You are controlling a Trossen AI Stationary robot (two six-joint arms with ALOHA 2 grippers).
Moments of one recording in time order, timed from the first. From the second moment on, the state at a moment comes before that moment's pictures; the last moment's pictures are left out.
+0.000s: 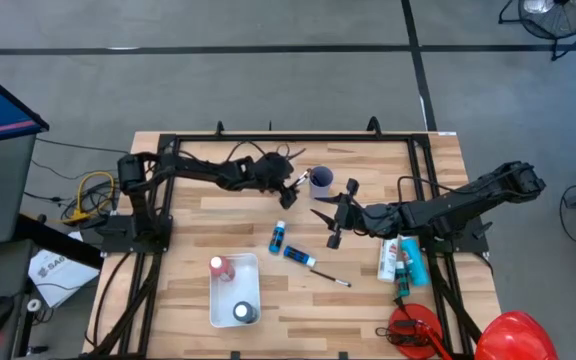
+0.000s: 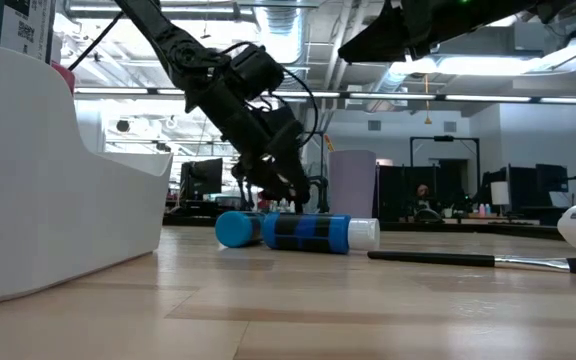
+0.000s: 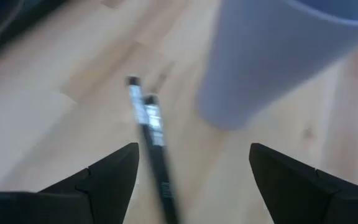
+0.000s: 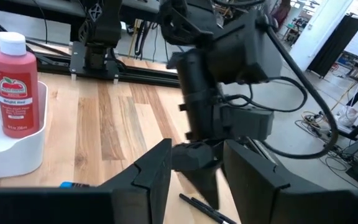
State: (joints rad) left arm 0.30 1.84 1.05 0.05 -0.07 -0.23; right arm 0.25 1.31 0.70 0.35 0.65 -0.15
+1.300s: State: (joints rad) left arm 0.23 1.87 1.05 0.11 -0.29 -0.44; right arm 0.27 1.30 0.70 0.27 0.65 -0.05
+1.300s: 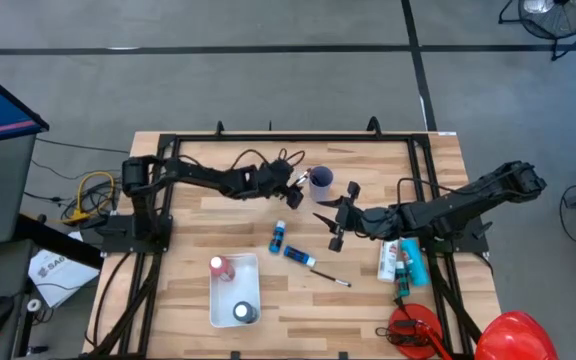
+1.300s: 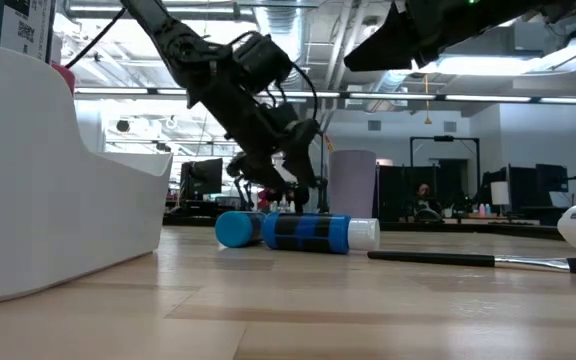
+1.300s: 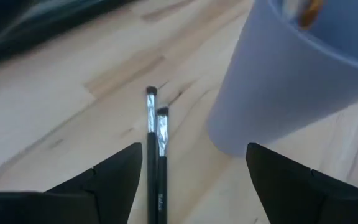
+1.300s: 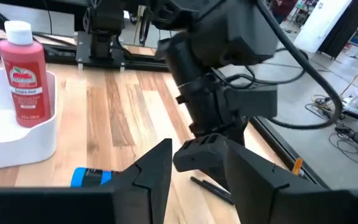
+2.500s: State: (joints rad) left arm 0.28 1.99 1.05 0.09 -0.19 -0.37; right arm 0.28 1.30 0.70 0.27 0.65 -0.05
